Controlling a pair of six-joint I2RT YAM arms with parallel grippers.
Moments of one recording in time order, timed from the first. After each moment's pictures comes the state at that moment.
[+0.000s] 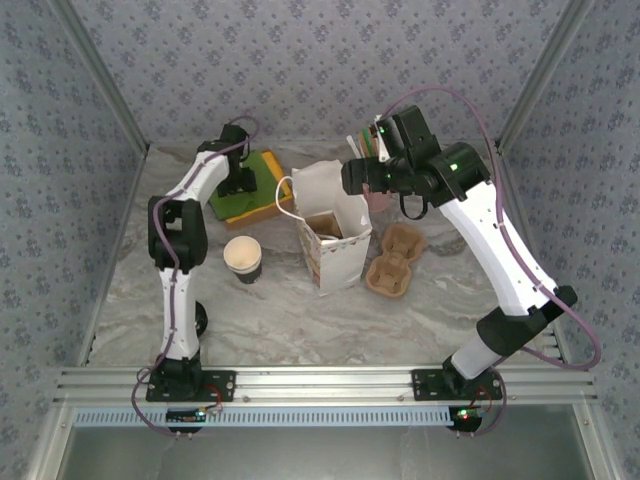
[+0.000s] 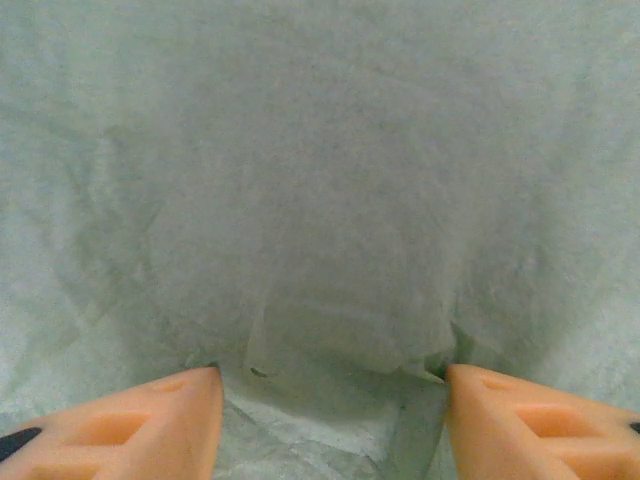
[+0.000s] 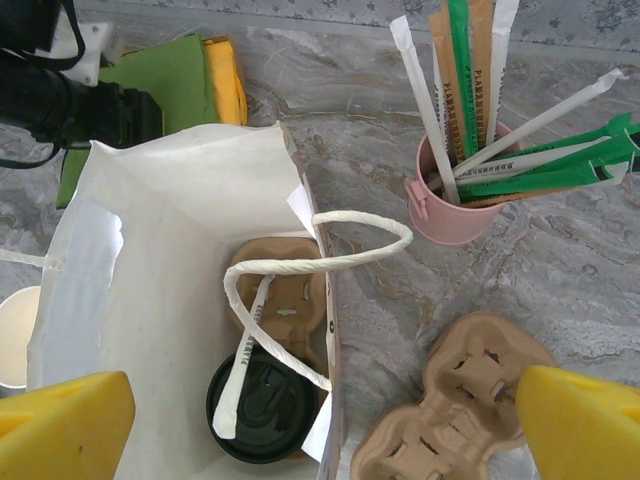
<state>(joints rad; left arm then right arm) -0.19 2.31 2.02 -0.92 -0.12 -0.36 0.59 1.58 2.02 -1.24 0.13 0.32</state>
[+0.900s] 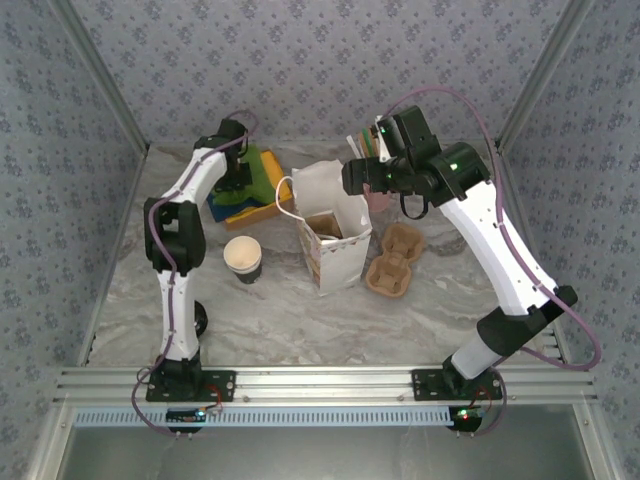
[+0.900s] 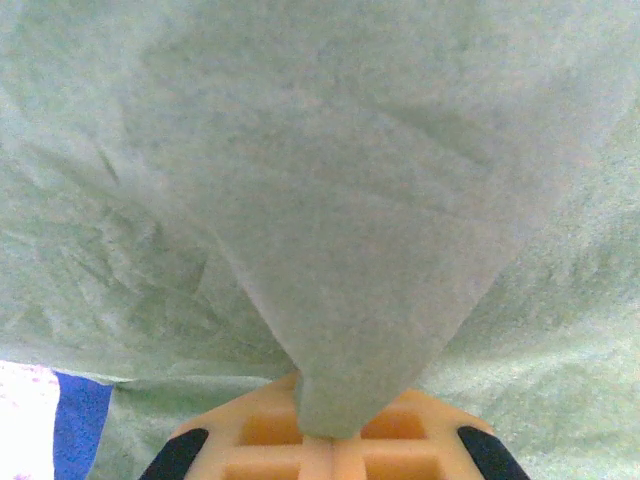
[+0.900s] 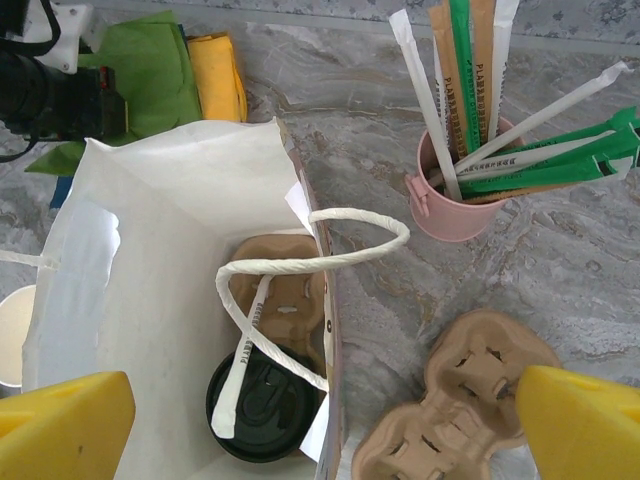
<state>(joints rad) -0.19 2.26 2.04 -0.97 -0.15 -0.35 0.59 1.58 2.01 -1.23 0.12 0.32</state>
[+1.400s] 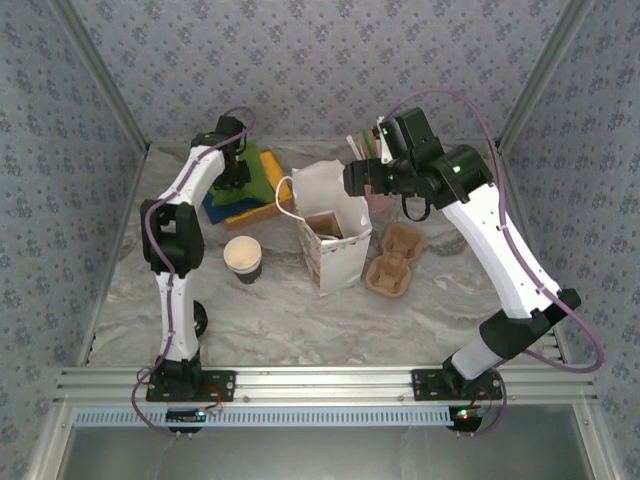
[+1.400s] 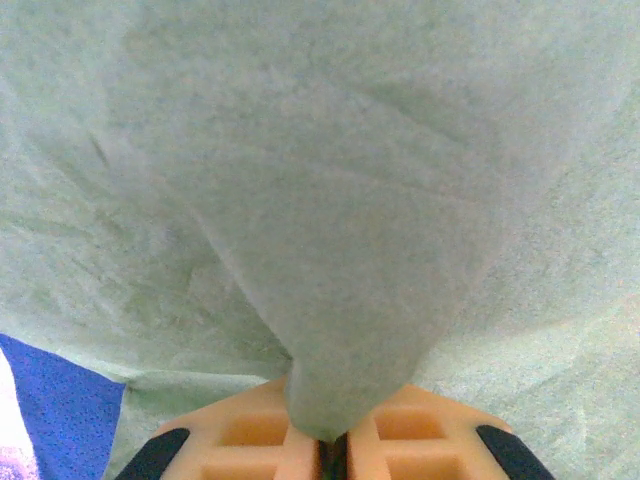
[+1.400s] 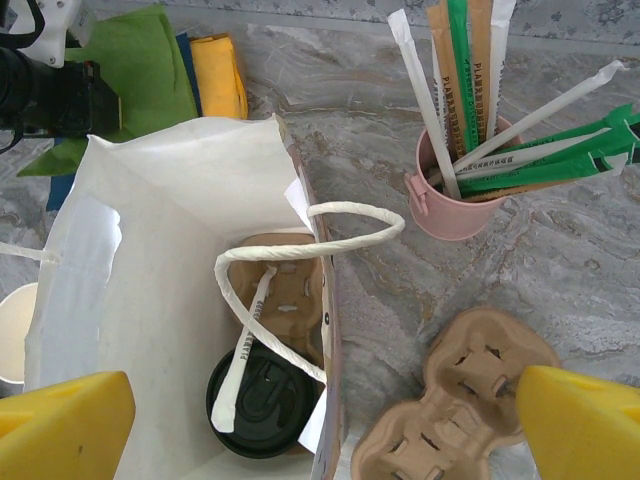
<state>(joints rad) -0.19 2.23 2.05 -1.00 -0.15 -0.35 0.59 1.56 1.99 -1.23 0.12 0.33</state>
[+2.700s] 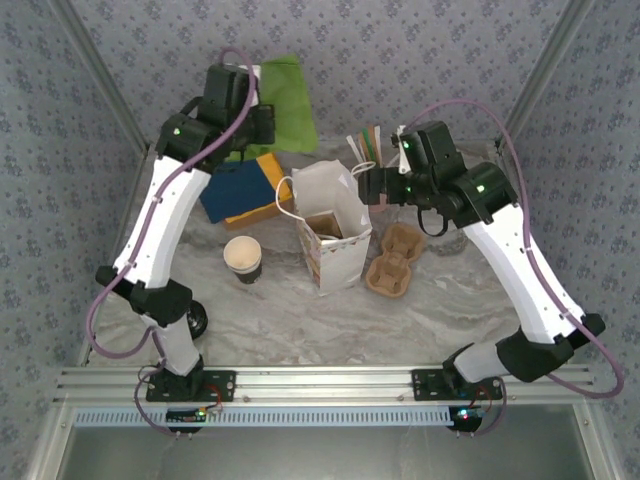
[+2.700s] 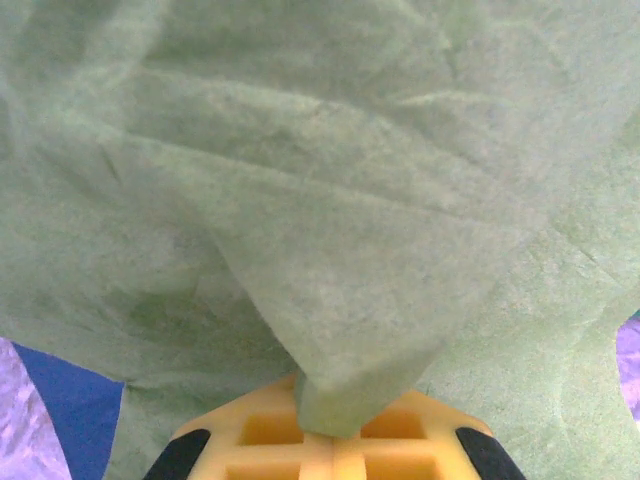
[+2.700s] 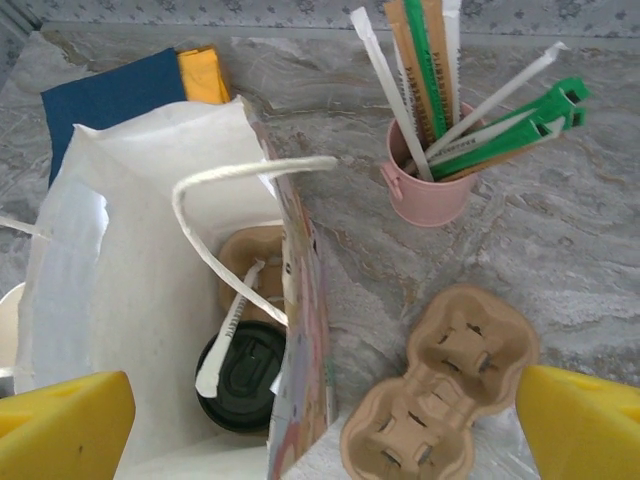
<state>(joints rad) -0.56 1.79 2.37 -1.13 -0.25 -0.29 0.56 1.40 1.85 -1.20 0.13 0.35</state>
